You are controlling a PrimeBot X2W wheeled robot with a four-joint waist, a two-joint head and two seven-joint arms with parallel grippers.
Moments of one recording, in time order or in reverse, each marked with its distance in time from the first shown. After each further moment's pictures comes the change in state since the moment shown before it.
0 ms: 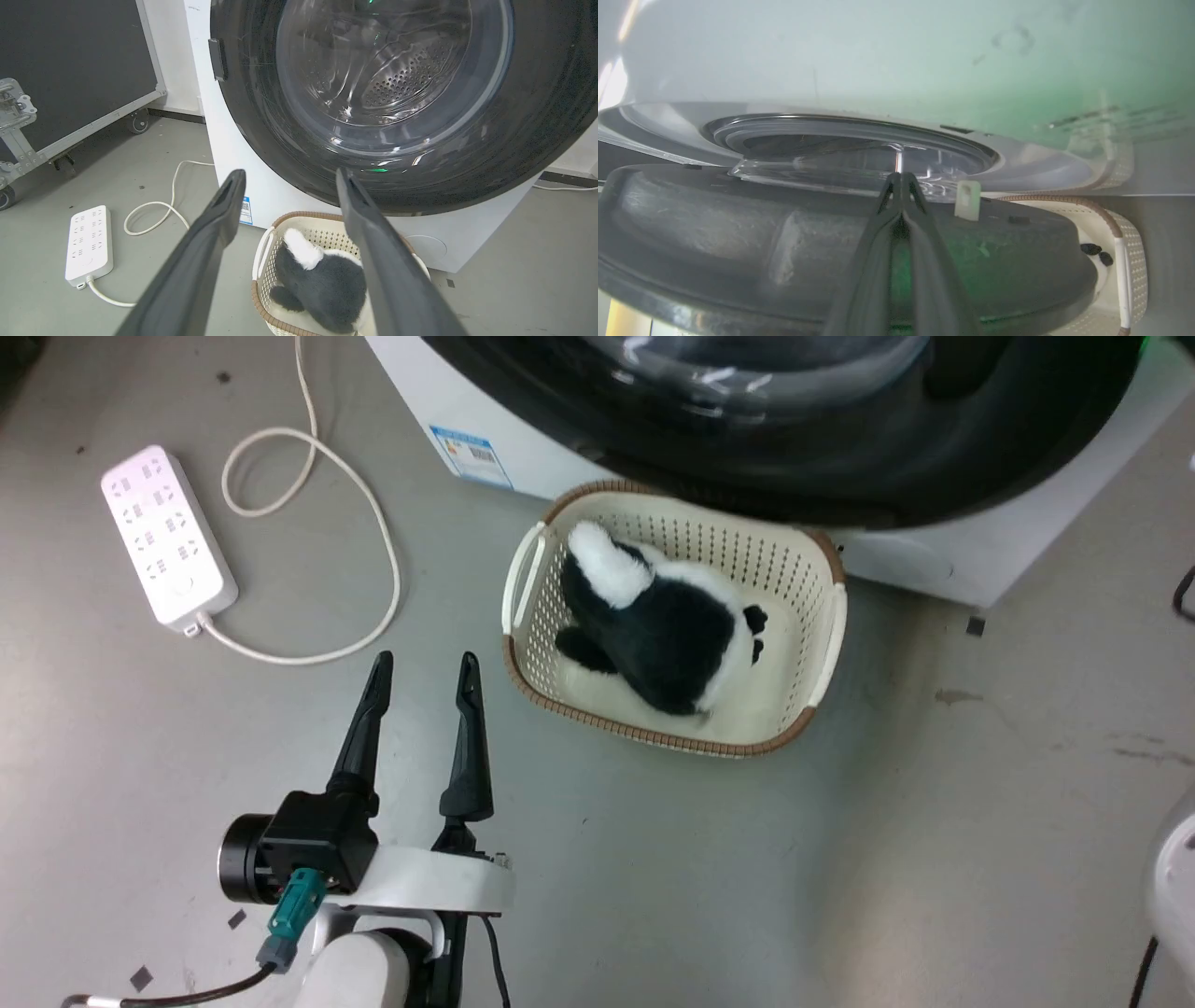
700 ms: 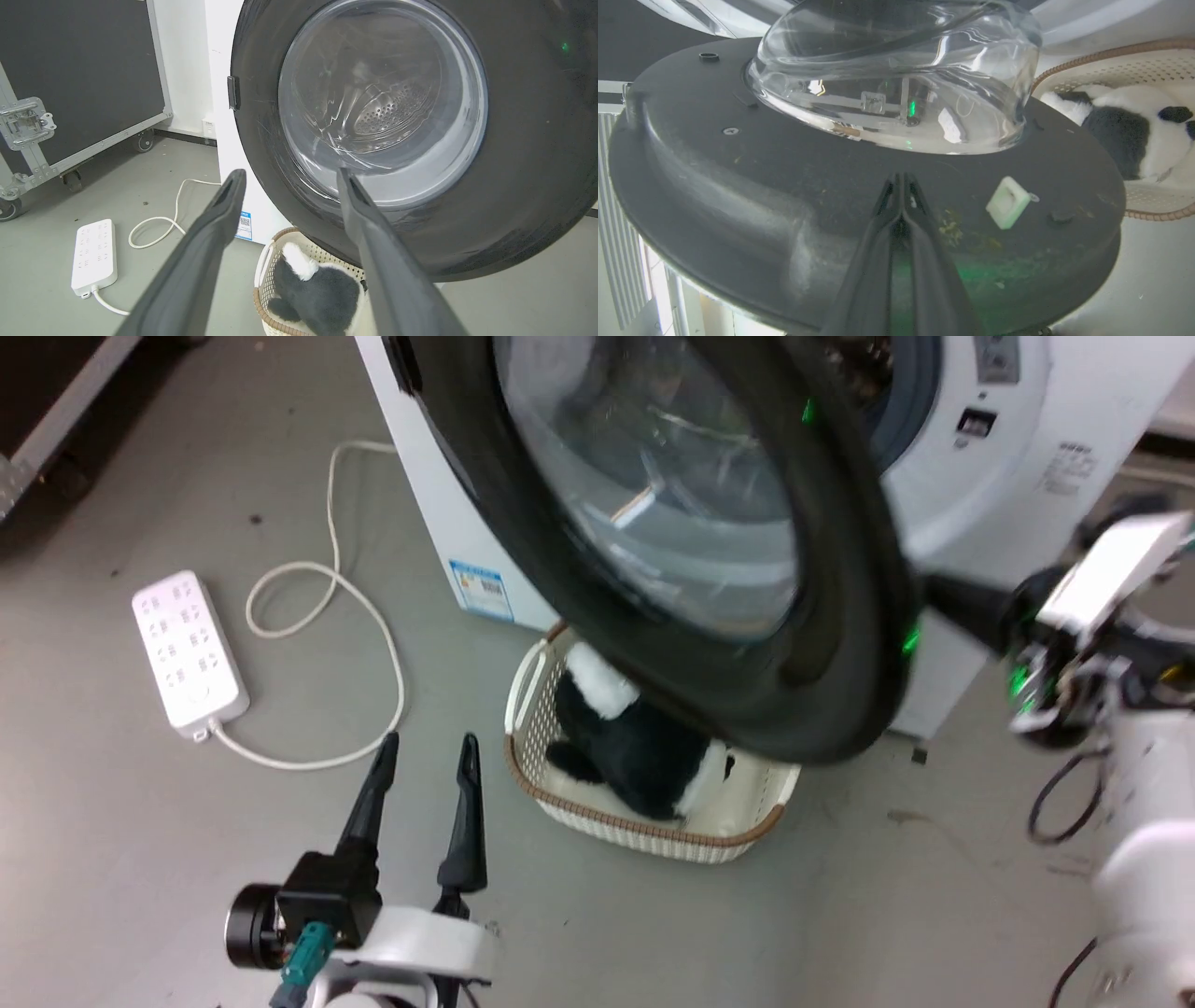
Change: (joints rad) left arm 0.095 0.000 0.026 0.069 0.021 -0.050 -0.023; right arm 0.382 0.021 0.235 0.006 0.393 0.000 0.164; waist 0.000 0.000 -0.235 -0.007
